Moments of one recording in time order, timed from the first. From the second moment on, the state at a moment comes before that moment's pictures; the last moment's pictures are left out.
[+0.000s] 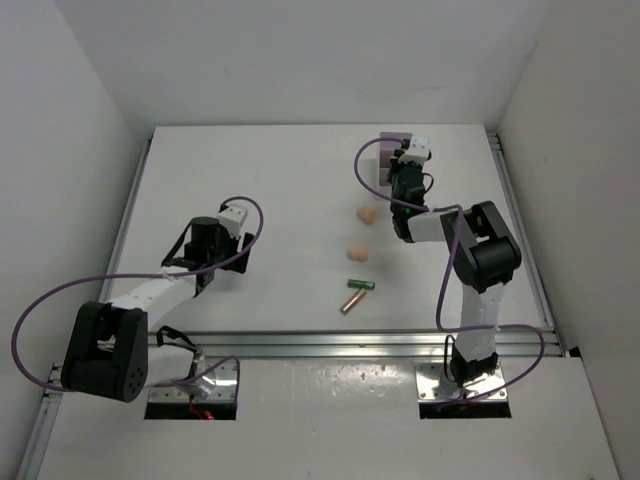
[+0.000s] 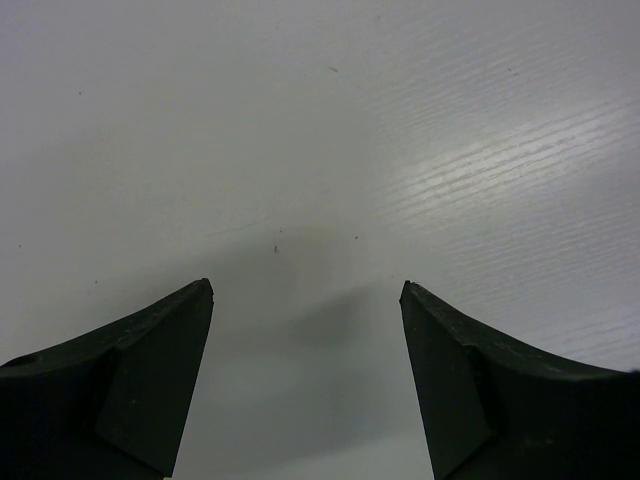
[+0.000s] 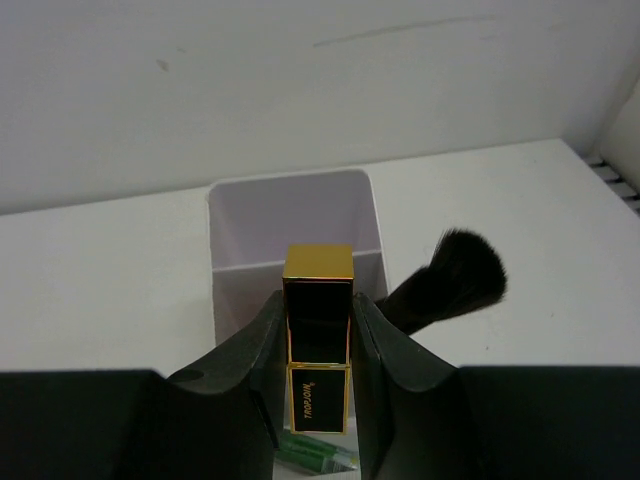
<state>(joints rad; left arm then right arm) -0.17 1.23 0.51 0.06 0.03 0.15 0.30 1.99 1.00 1.05 0.49 0.01</state>
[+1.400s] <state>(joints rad) -0.14 1.24 0.53 0.08 0.04 0.19 0.36 1.73 0.75 0.96 0.22 -0.11</state>
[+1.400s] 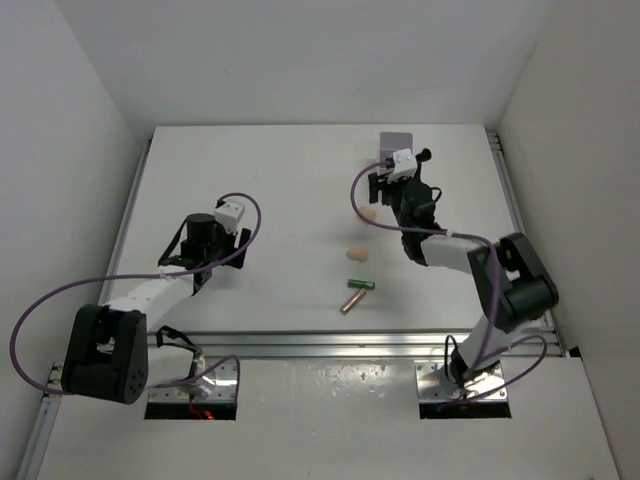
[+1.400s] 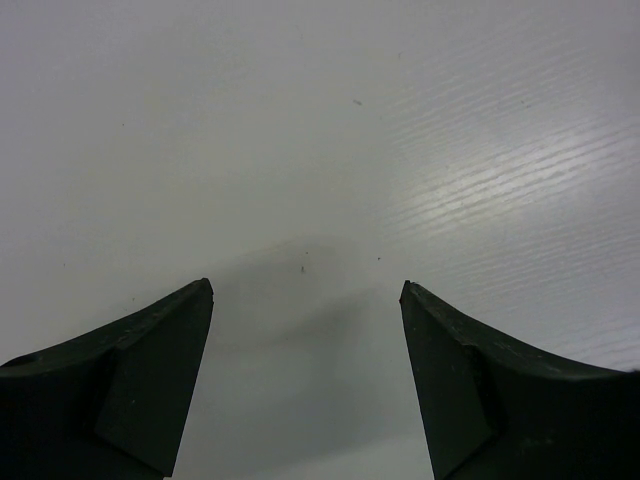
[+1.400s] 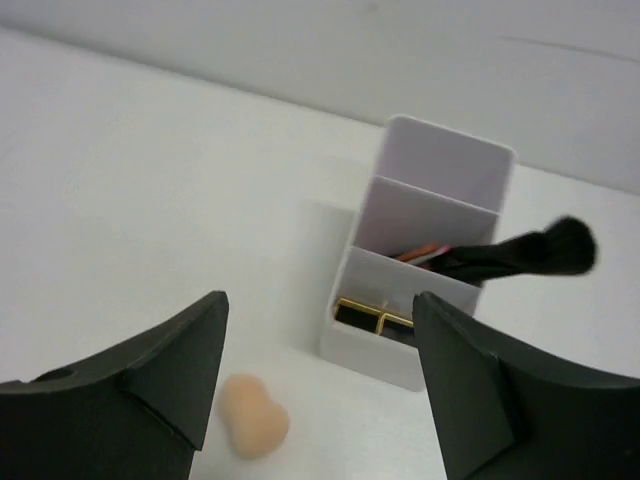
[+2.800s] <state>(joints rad) -0.19 1.09 0.47 0.05 0.05 0.20 0.63 1.69 0.87 -0.28 -0.25 -0.41</state>
